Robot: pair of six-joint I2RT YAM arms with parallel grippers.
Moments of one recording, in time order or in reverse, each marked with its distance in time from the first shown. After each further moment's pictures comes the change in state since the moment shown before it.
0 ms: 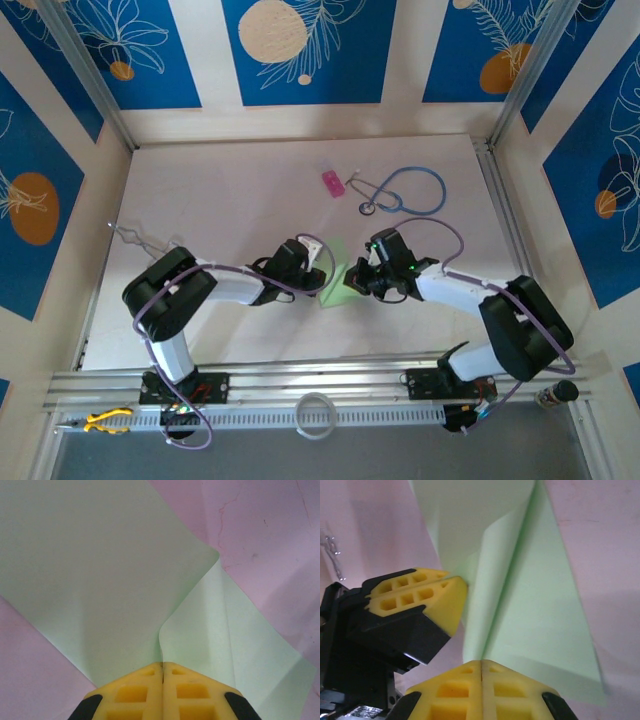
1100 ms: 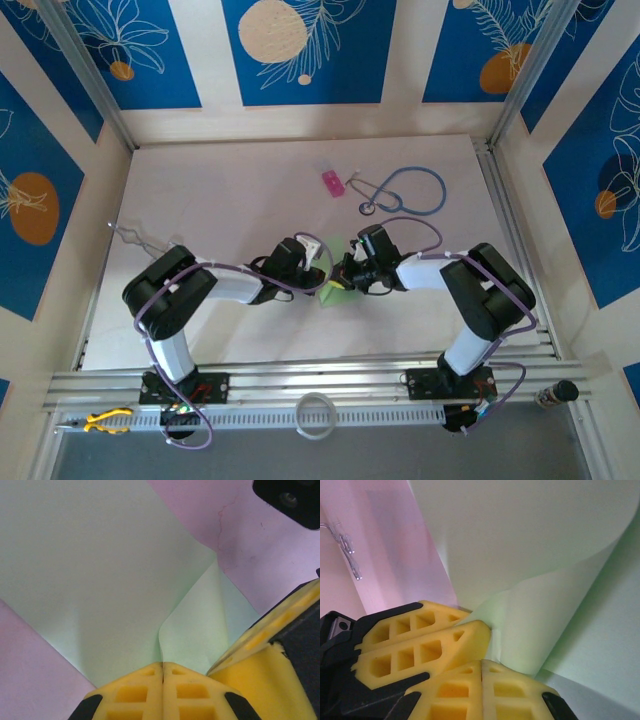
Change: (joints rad) left arm 0.020 0.004 -0.006 0.019 0.039 -0.003; right arm 0.007 0.250 0.065 0.222 -0.104 0.066
